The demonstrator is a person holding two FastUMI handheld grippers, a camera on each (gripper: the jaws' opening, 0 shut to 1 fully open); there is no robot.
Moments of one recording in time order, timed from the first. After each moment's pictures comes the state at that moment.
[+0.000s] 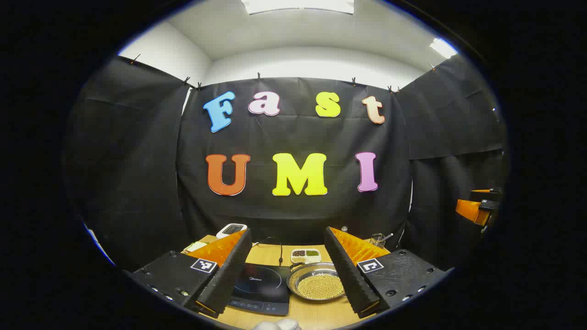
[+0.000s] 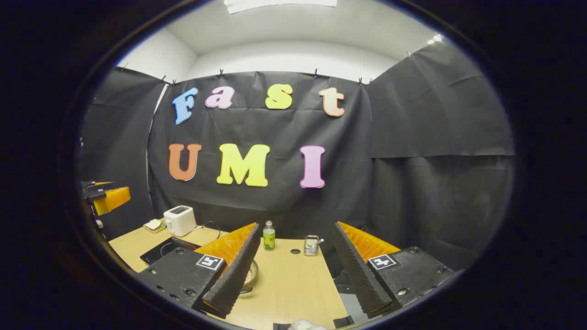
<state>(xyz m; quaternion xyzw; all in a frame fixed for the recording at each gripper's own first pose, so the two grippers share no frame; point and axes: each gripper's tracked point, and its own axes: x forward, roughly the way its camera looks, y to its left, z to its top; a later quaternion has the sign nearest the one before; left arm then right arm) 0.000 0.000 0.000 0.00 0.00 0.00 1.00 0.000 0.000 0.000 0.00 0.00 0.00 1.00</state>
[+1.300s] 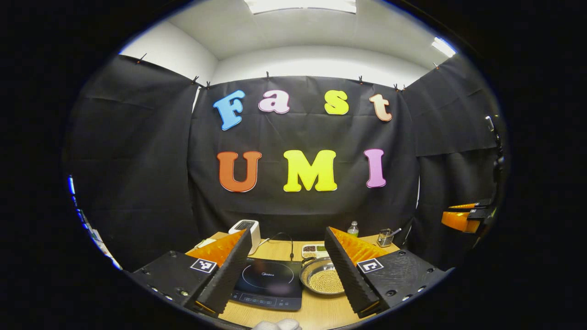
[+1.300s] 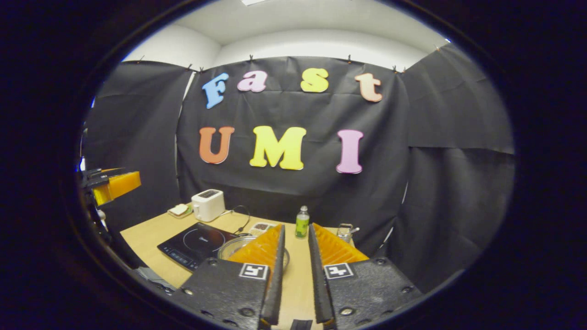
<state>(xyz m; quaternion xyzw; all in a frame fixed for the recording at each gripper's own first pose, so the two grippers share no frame) -0.026 0.035 -0.017 0.00 0.01 0.03 1.00 0.025 0.098 -0.052 -0.02 0.06 0.12 0.99</state>
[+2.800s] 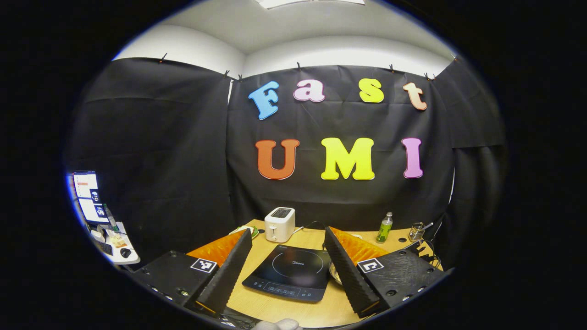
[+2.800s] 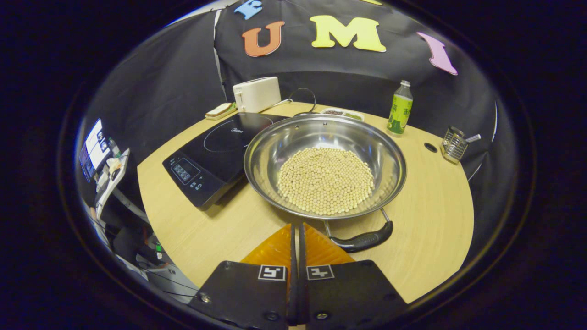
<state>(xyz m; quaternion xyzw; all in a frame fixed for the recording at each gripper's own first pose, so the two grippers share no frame) -0.041 0.074 -0.042 0.00 0.05 0.15 0.99 0.111 0.227 -0.378 -0.07 0.35 0.28 0.89</state>
